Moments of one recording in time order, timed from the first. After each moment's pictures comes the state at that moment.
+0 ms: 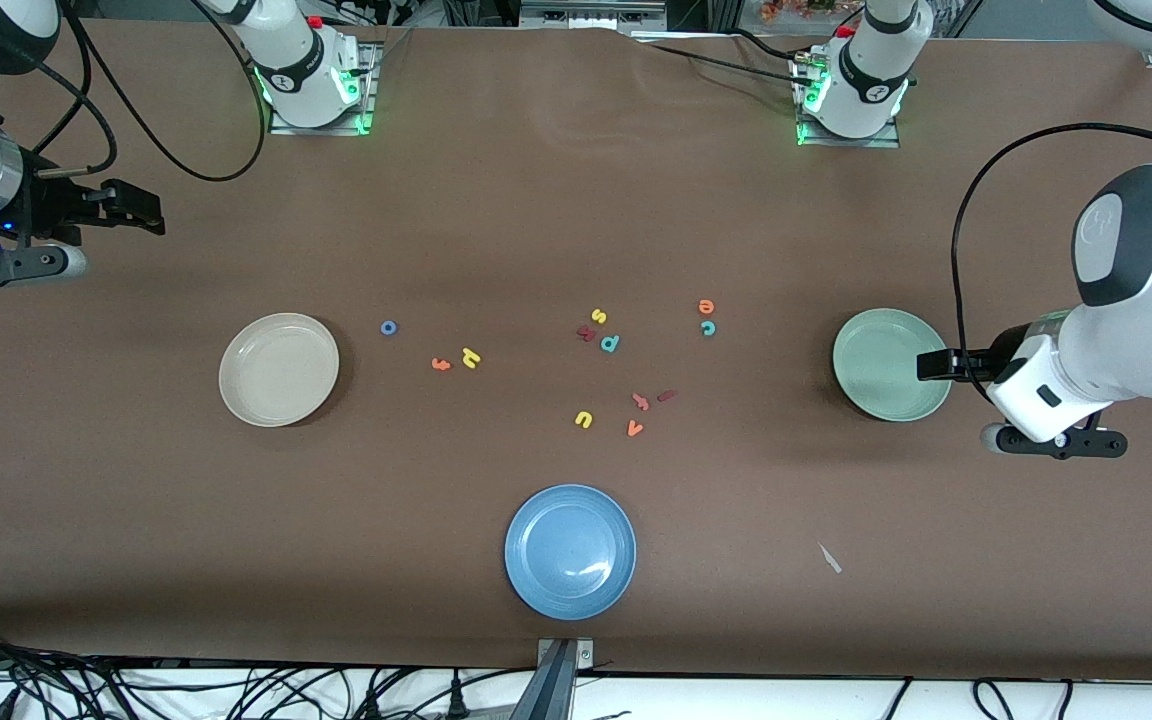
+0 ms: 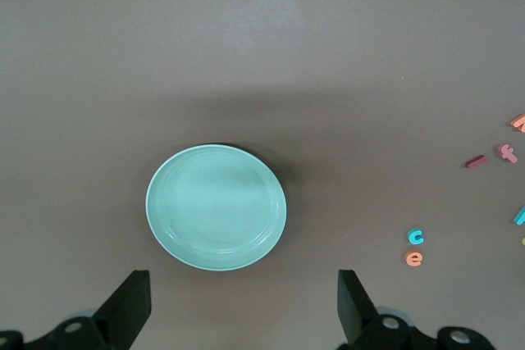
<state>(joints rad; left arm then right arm) 0.00 0.48 -0.11 -1.26 0.02 1.53 -0.08 0.13 0.07 -0.08 -1.59 -0.01 1.44 -0.11</state>
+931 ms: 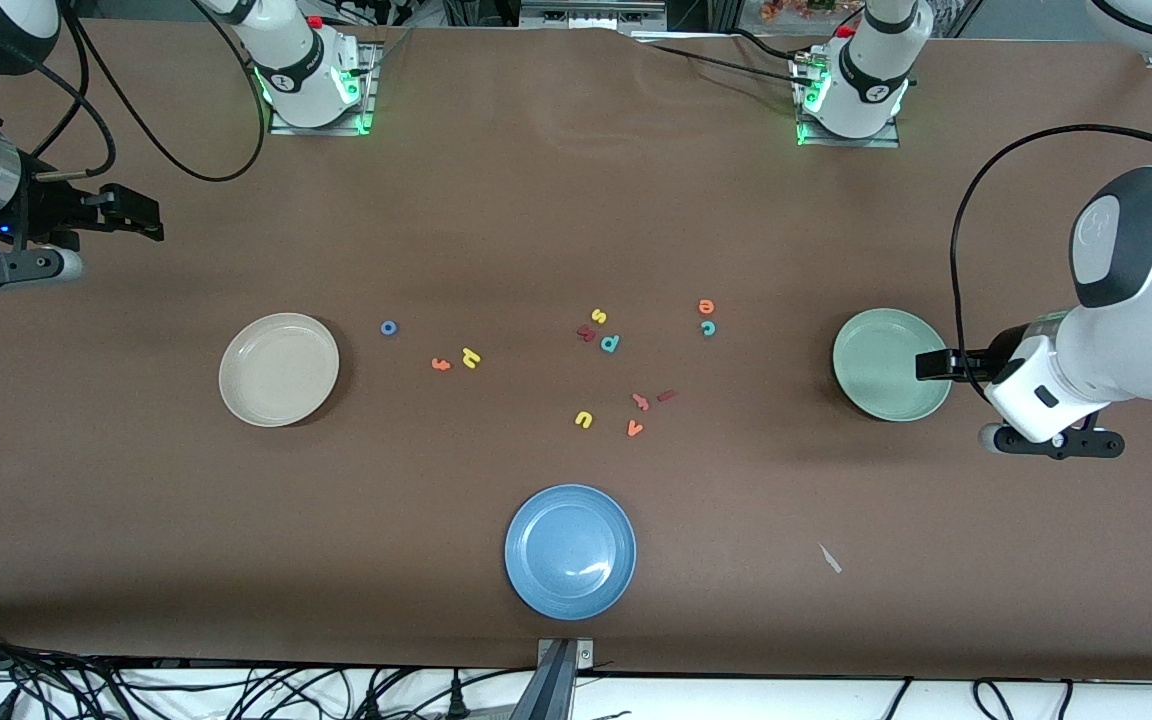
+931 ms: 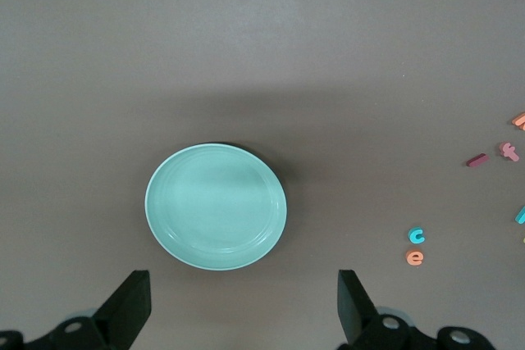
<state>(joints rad) 0.00 0.48 -0.11 -1.27 0.02 1.53 -0.08 0.13 0.07 -0.08 -1.60 -0.01 1.48 -0.10</state>
